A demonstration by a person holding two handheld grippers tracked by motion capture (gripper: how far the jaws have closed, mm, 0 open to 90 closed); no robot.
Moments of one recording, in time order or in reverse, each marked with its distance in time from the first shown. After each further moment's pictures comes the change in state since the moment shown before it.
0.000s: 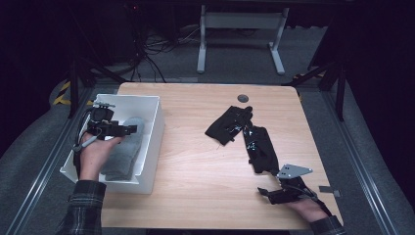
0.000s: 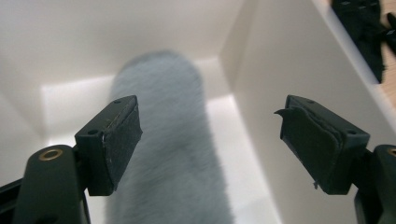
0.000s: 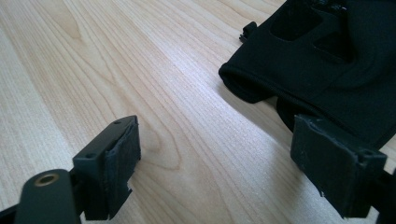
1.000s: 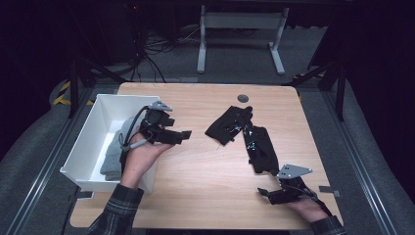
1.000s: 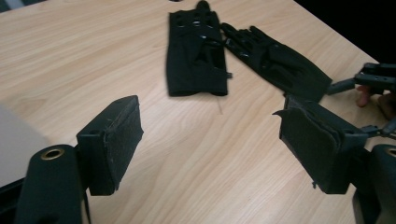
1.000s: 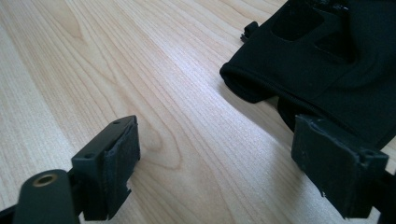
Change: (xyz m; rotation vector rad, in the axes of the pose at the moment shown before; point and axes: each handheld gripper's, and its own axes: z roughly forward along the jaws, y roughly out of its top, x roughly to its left) left arm -0.145 0.018 0.027 -0.035 -0.274 0.289; right arm 0.000 0.000 0.000 0.001 0.003 -0.004
